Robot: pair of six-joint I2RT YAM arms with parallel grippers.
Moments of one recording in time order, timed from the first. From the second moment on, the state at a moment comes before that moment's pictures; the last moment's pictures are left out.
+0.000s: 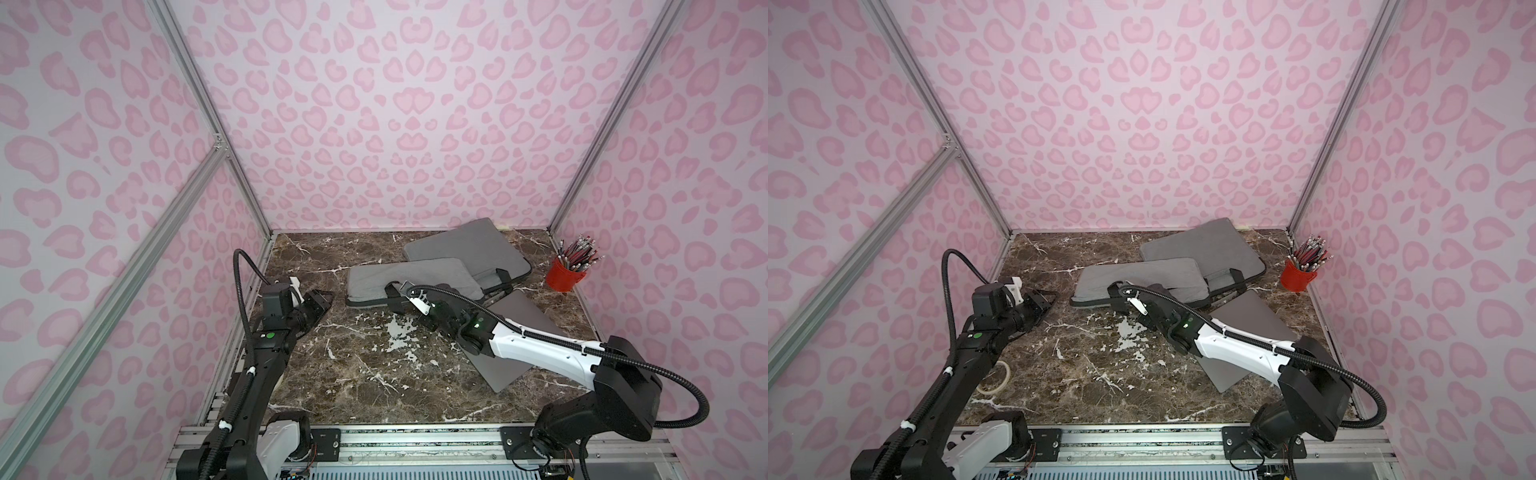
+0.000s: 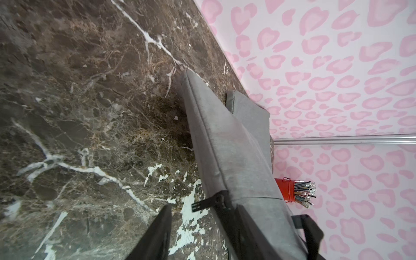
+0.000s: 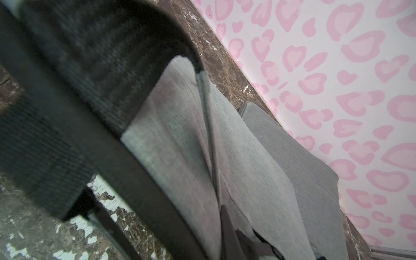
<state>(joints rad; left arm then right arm) 0.05 1.02 0.63 -0.23 0.47 -0.86 0.87 1.49 0.97 -0.07 0.34 -0.33</state>
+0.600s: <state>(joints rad) 0.06 1.06 0.44 0.32 0.58 -0.81 0.60 1.33 1.00 -0.12 0.00 -0.18</state>
